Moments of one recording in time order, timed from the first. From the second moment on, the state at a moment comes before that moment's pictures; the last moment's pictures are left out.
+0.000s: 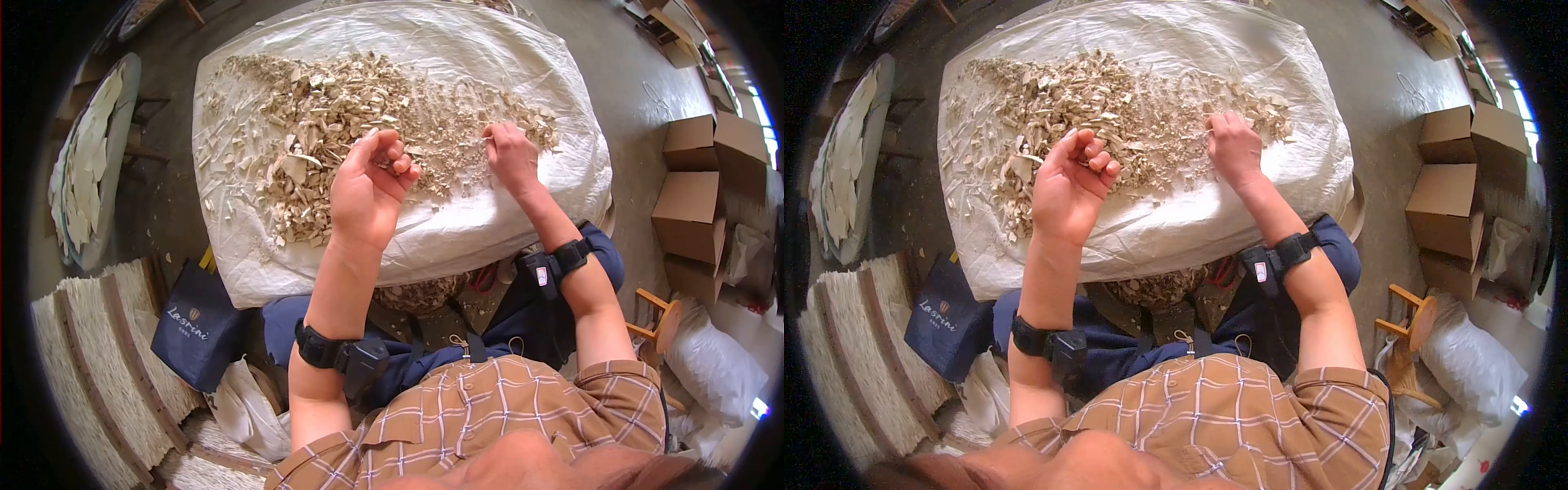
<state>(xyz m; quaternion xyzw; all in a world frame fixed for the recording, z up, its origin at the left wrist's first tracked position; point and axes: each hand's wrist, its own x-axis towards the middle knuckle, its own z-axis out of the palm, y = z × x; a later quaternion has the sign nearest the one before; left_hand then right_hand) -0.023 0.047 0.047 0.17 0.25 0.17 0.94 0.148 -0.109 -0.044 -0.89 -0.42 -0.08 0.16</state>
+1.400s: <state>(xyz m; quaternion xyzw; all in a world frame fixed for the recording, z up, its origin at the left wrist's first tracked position) -0.020 0.051 0.031 0.11 0.28 0.24 0.92 0.101 -0.101 -0.024 -0.72 -0.64 0.18 0.19</state>
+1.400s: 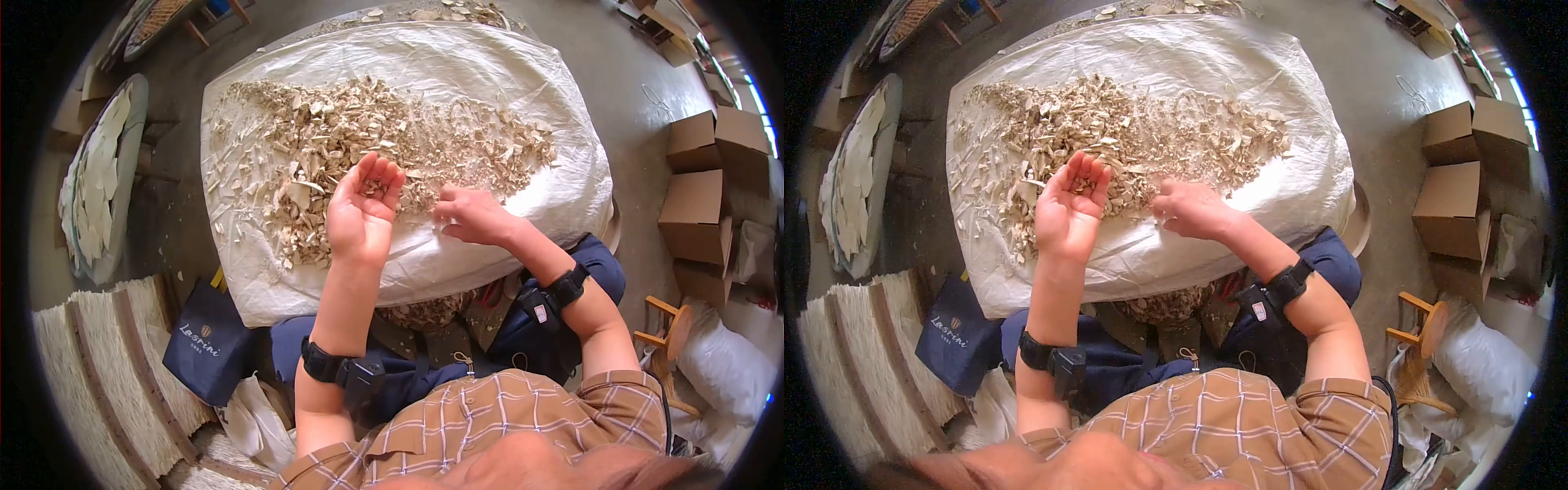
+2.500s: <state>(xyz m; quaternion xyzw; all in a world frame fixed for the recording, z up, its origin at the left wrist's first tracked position) -0.023 0.052 0.047 0.13 0.23 0.23 0.94 0.165 -0.132 -0.038 -0.88 -0.44 -0.11 0.17</state>
